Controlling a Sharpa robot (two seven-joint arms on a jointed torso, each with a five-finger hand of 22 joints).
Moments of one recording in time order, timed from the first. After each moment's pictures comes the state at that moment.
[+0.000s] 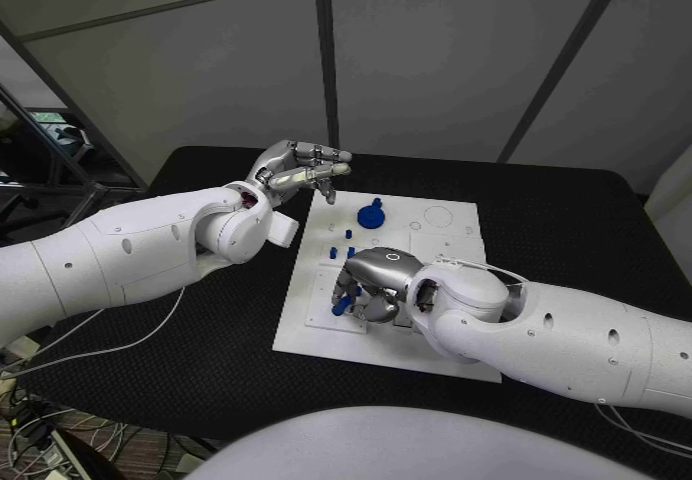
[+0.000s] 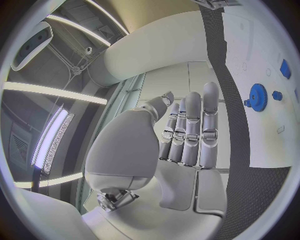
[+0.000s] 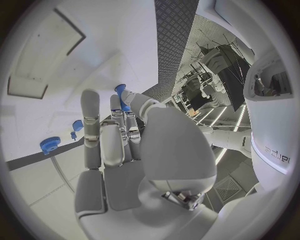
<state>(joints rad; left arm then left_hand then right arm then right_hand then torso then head) 1.08 -0.84 0.05 1.41 -0.18 -0.18 0.42 1.36 -0.14 0.44 -0.05 0.11 1.02 0.18 0.10 0.07 1.08 0.11 0.24 0.10 1.15 0.02 0.96 0.53 0.18 1.18 0.12 0.61 0.76 1.06 -0.54 -0.10 1.64 -1.62 -0.18 -0.20 1.40 -0.11 0.52 -0.02 0.16 1.14 0.12 0.12 0.09 1.22 0.05 0.25 0.07 1.47 -0.03 1.33 1.19 0.16 1.16 0.08 1.07 0.57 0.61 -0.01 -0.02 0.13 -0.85</state>
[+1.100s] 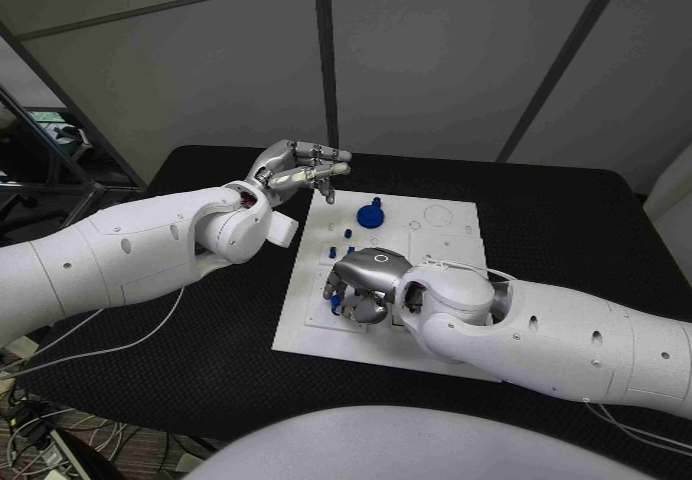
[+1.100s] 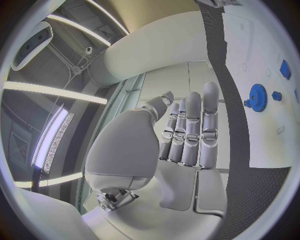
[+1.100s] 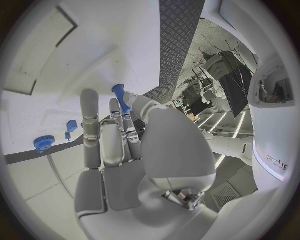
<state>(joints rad) 1.08 -0.84 0.05 1.41 -0.18 -0.18 0.42 1.36 -0.14 0.44 -0.05 0.11 1.02 0.18 0.10 0.07 1.08 0.11 0.24 0.10 1.15 0.02 0.96 0.53 0.18 1.18 0.12 0.61 0.76 1.06 -0.50 -0.10 1.62 -1.68 -0.16 -0.23 1.35 -0.14 0.49 -0.01 0.18 0.99 0.14 0.06 0.06 1.10 0.08 0.20 0.06 1.47 -0.01 1.34 1.20 0.16 1.14 0.09 1.06 0.55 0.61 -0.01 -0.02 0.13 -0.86</state>
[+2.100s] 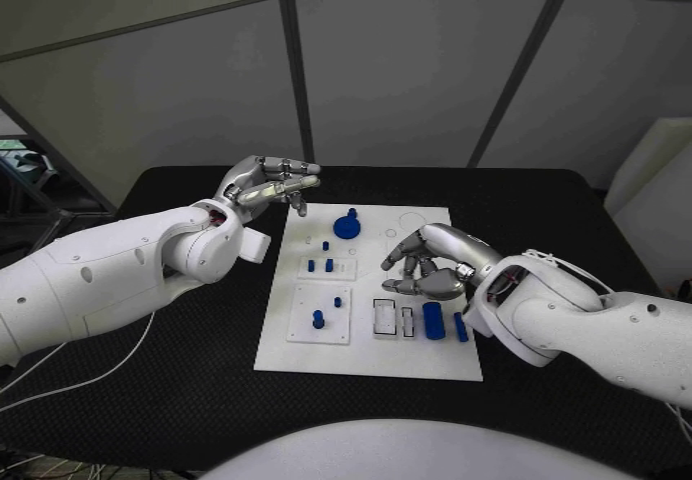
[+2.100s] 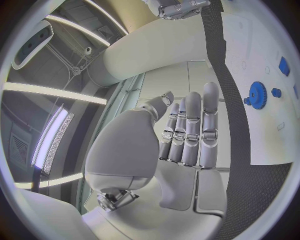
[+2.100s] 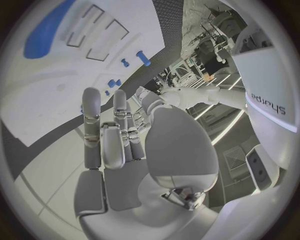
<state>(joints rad) 1.08 -0.85 0.04 1.40 -0.18 -0.18 0.42 1.36 -0.14 0.44 -0.05 0.11 1.02 0.18 0.10 0.07 1.08 0.11 0.24 0.10 1.15 0.02 0.96 0.53 0.18 1.18 0.12 0.61 0.76 1.07 -0.90 -0.06 1.82 -1.32 -0.46 -0.13 1.28 -0.17 0.25 0.09 0.26 1.06 0.12 0.15 0.10 1.32 0.03 0.57 0.25 1.47 -0.04 1.39 1.26 0.18 1.17 0.08 1.05 0.56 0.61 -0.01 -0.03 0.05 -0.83</state>
